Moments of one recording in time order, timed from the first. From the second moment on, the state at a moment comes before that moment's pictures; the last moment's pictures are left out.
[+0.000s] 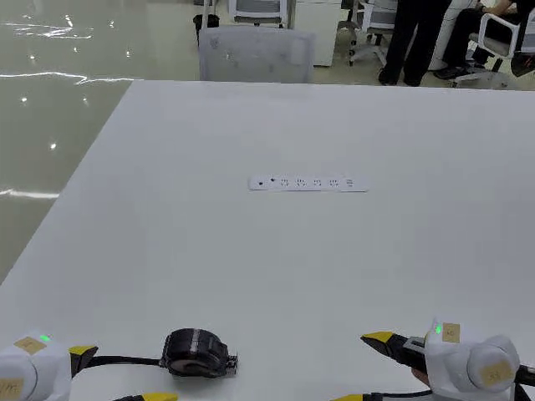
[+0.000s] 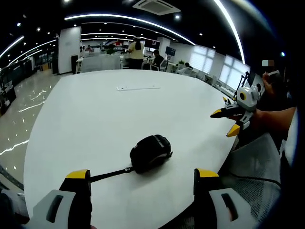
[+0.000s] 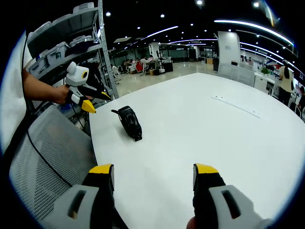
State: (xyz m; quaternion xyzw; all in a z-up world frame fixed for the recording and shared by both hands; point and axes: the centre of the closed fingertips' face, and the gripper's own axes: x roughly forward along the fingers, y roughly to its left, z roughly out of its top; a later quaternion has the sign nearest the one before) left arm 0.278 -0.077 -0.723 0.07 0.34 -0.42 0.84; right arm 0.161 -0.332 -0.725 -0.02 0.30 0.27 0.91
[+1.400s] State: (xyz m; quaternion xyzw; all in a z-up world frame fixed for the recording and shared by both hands) left arm 0.251 -0.040 -0.718 0.06 0.34 -0.44 0.83; right arm 0.099 -0.389 -0.723 0.00 0.33 0.18 0.93
